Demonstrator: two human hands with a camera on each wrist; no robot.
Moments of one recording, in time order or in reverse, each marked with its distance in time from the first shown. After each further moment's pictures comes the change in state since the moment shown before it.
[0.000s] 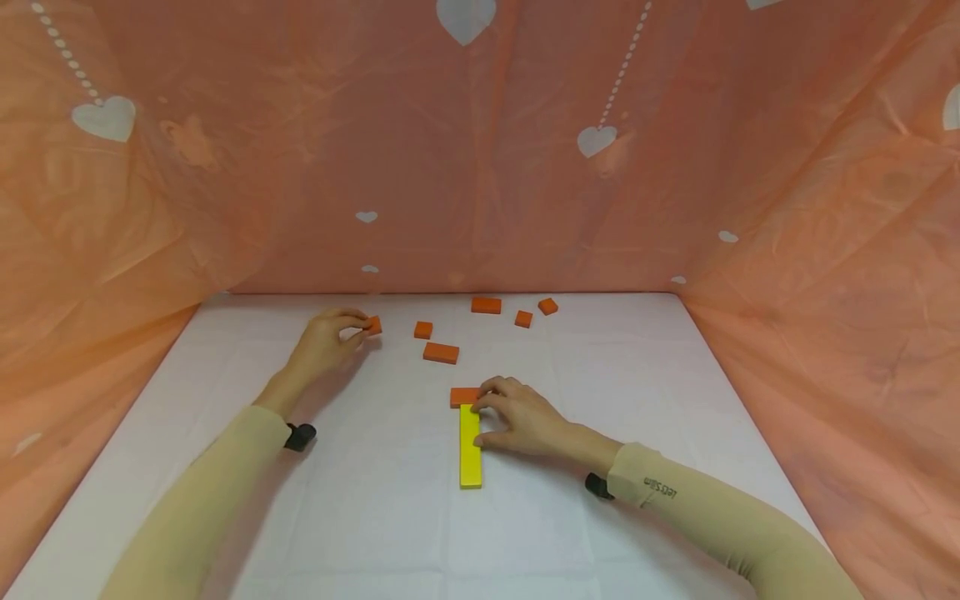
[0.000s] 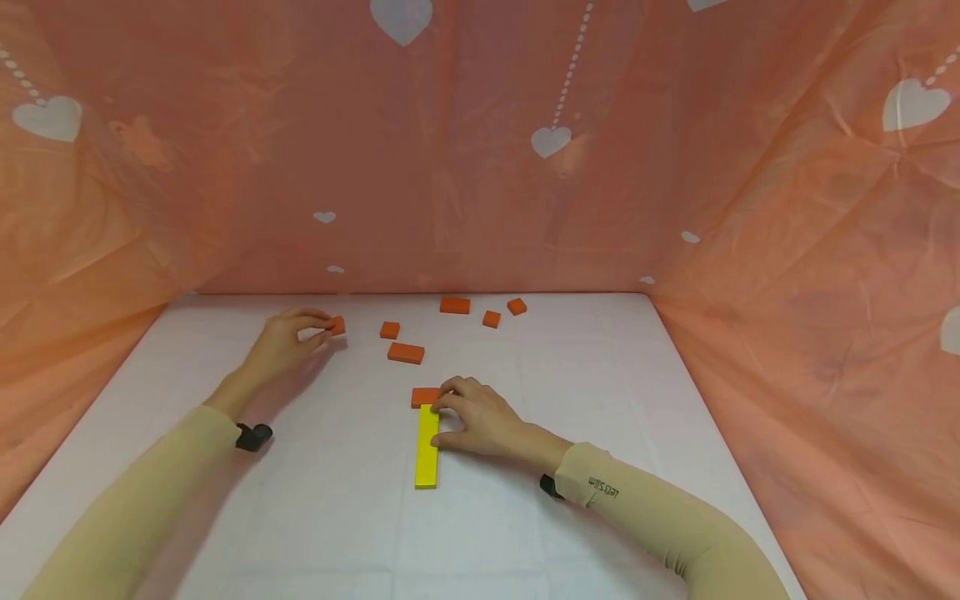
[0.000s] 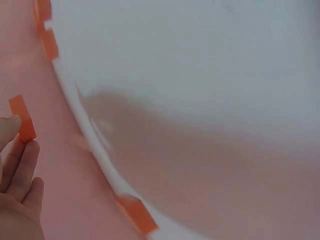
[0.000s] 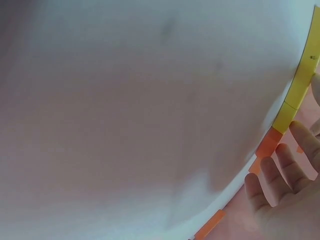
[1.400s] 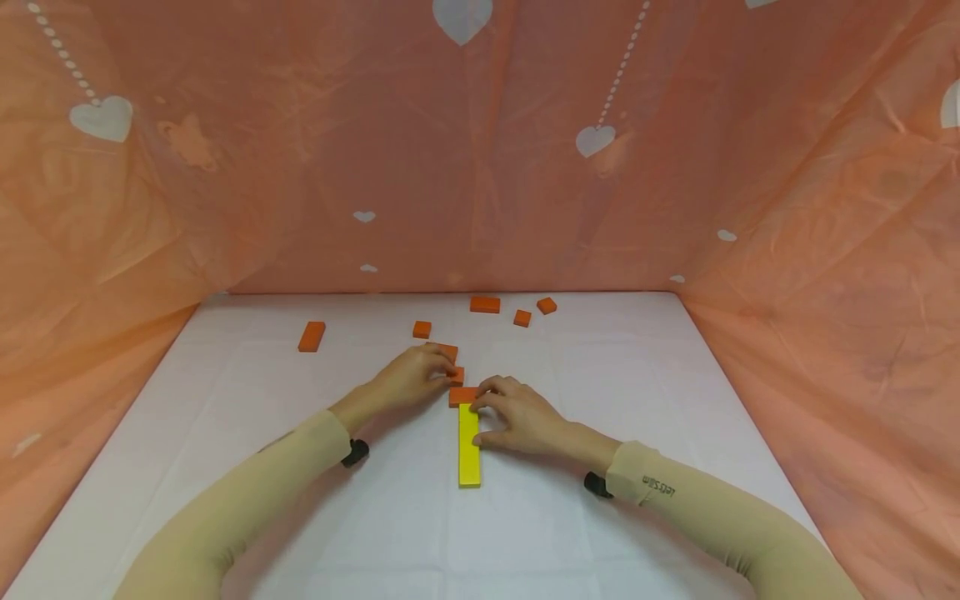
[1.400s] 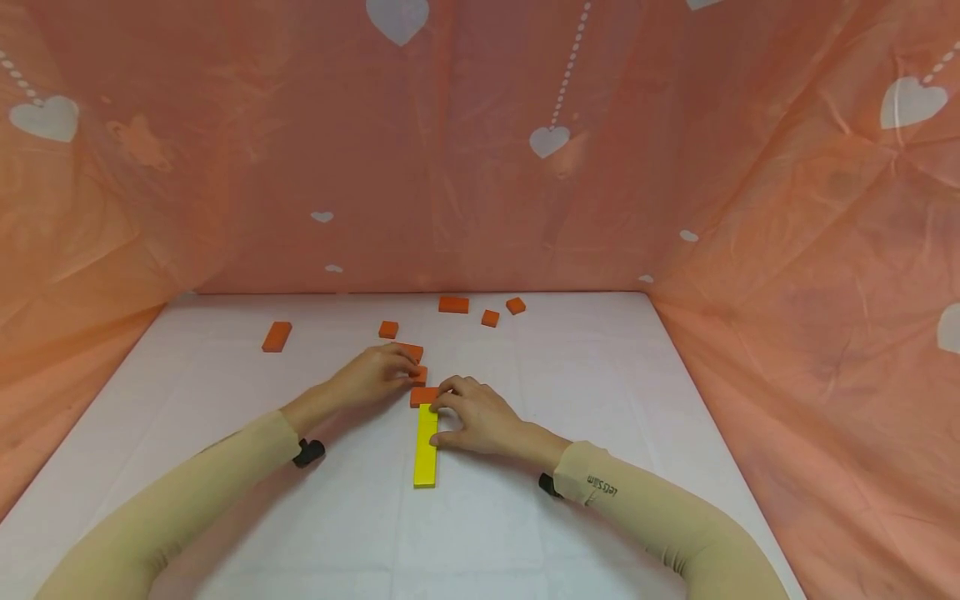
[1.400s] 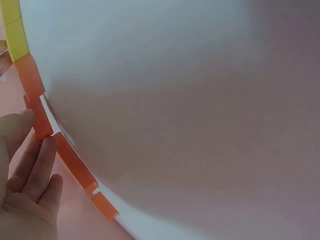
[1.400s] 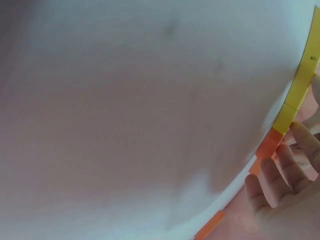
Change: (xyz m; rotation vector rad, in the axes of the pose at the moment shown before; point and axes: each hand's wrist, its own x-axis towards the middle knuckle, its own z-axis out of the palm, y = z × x) left_hand 0.007 0.084 0.080 0.016 -0.475 0.064; right_hand 0.001 0.001 -0.001 -0.026 0.023 -0.053
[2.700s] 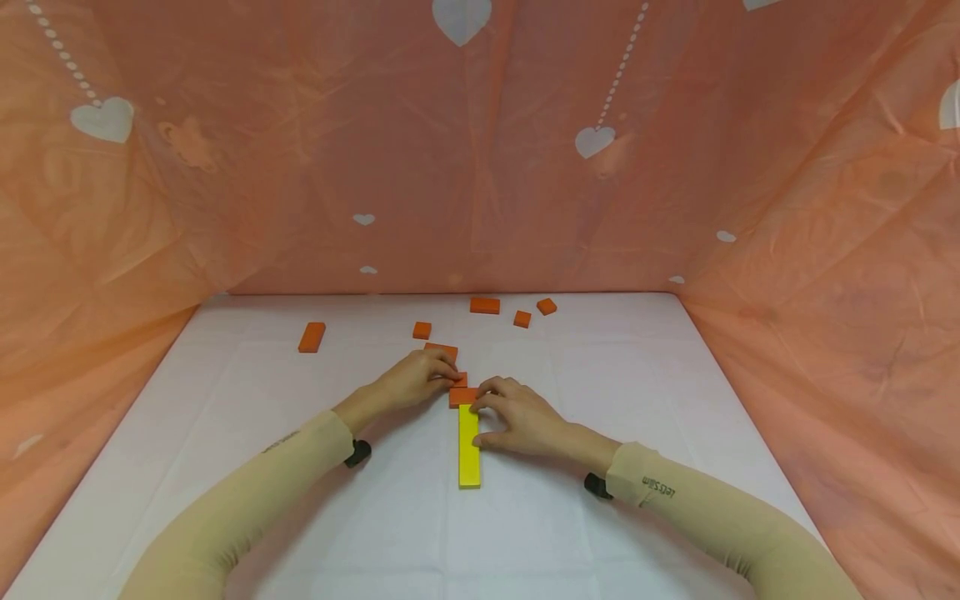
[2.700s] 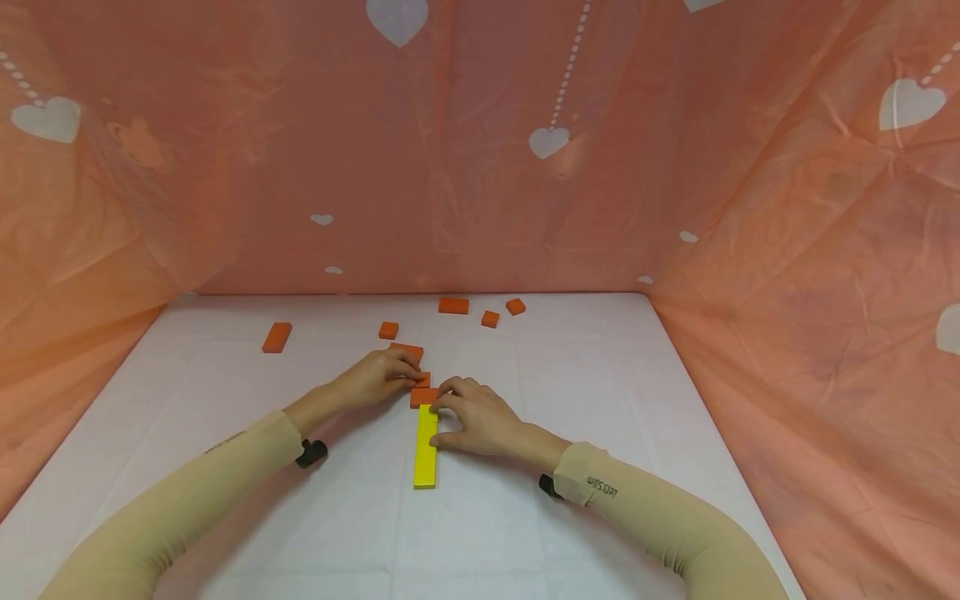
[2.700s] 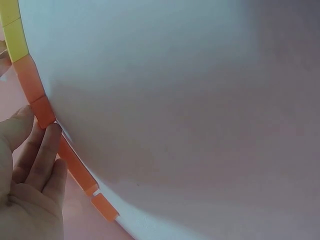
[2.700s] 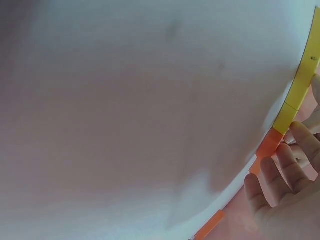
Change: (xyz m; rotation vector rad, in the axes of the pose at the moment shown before) left_hand 0.002 -0.007 0.005 -0.056 -0.025 0.086; right_hand -0.001 -0.001 0.000 0.012 -0.008 0.019
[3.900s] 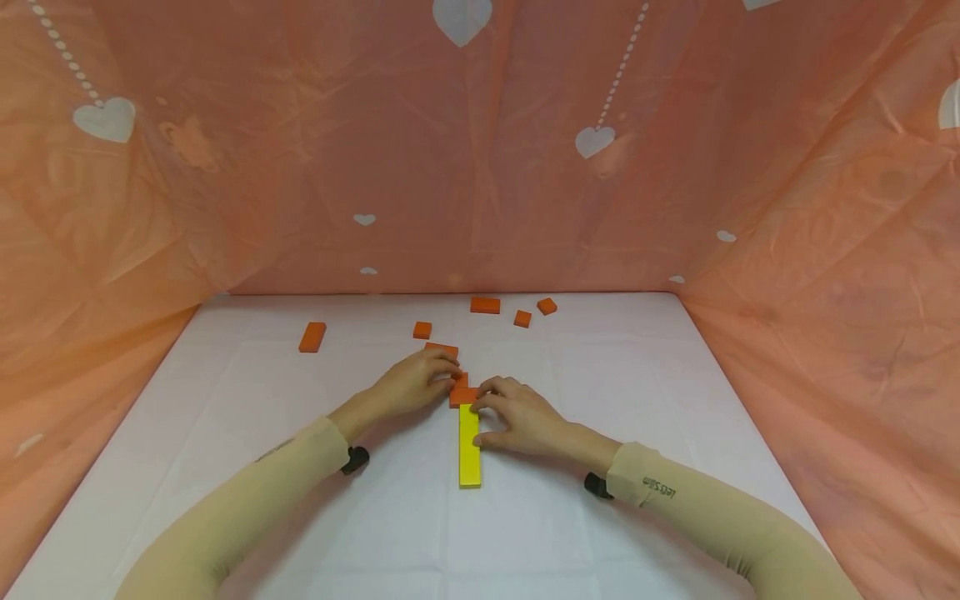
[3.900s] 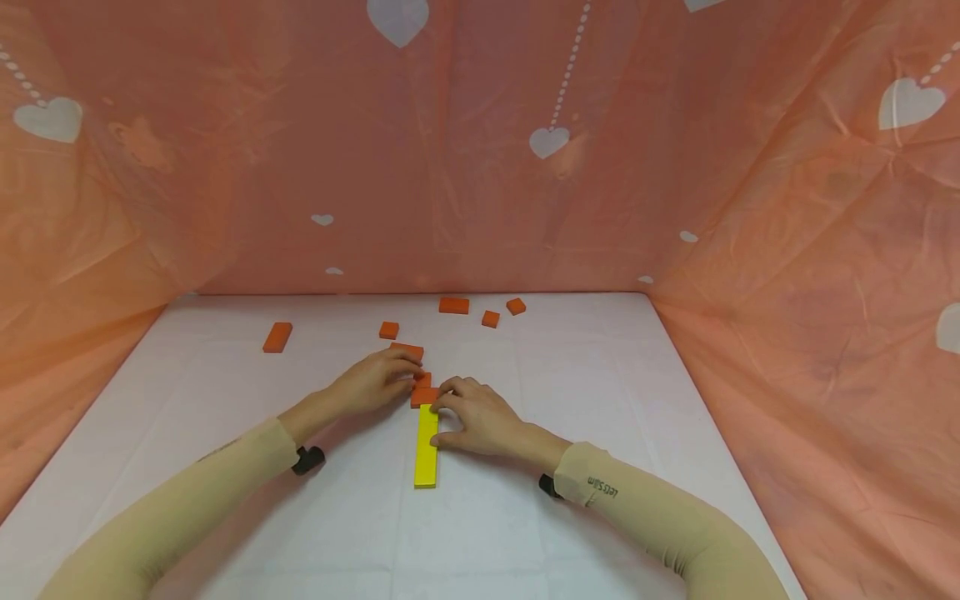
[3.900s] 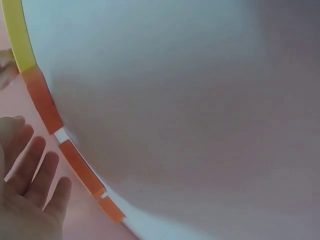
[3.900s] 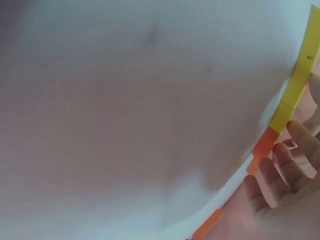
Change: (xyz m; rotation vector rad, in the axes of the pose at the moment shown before) left_hand -0.007 0.012 0.002 0.087 0.017 -0.074; right_hand -0.001 -0.002 -0.001 -0.025 -0.002 0.005
